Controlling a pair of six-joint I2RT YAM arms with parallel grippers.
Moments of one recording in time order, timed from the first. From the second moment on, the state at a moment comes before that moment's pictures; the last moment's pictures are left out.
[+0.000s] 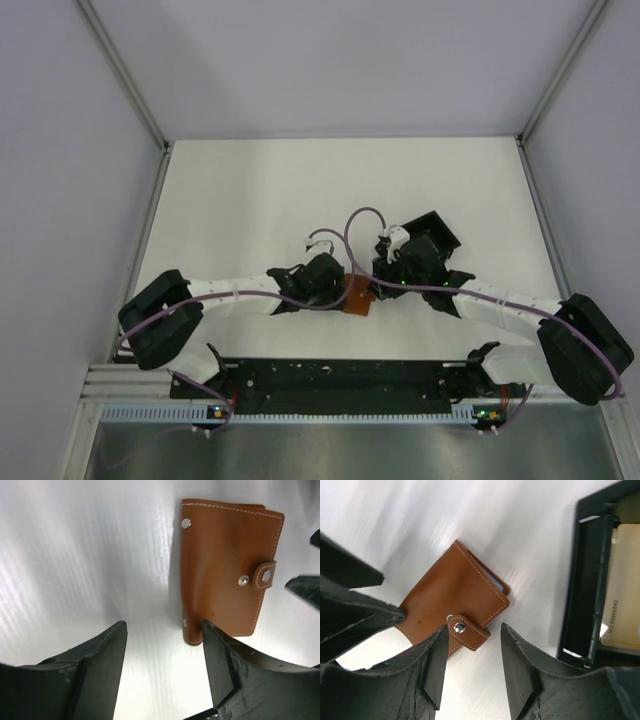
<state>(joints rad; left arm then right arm) -0.97 1.53 0.77 -0.19 -0.16 -0.86 0.70 1.24 0.50 0.06 -0.13 0.26</state>
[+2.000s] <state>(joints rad) -0.93 1.64 0.84 -0.05 -0.04 -0.63 0.69 1.38 0.55 0.06 -0.16 0.67</state>
